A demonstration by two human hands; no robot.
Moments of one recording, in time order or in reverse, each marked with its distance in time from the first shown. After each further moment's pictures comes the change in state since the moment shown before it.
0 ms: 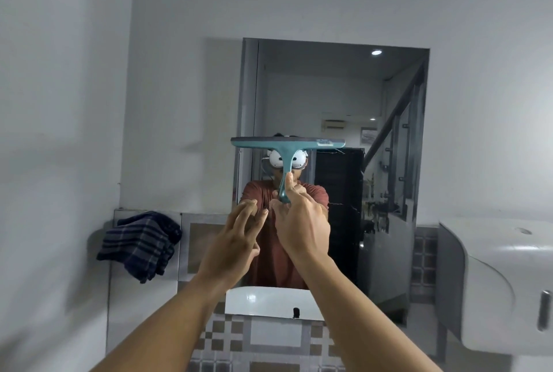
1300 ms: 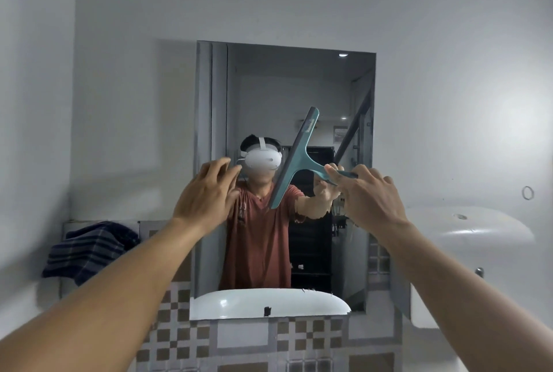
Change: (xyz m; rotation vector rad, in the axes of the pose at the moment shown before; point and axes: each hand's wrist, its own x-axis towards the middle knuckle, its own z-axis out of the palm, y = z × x) left_hand 0.094 0.004 -0.047 -0.036 0.094 0.018; right_hand 0.043 0.132 -0.145 -0.622 -0.065 -0.204
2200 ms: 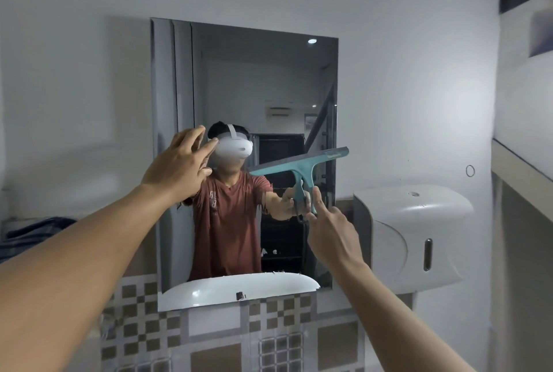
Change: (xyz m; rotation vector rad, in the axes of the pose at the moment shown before) left_hand 0.036 -0.001 -0.004 0.020 -0.075 0.069; right_hand -0.079 -0.028 0.041 0.243 -0.101 0.334
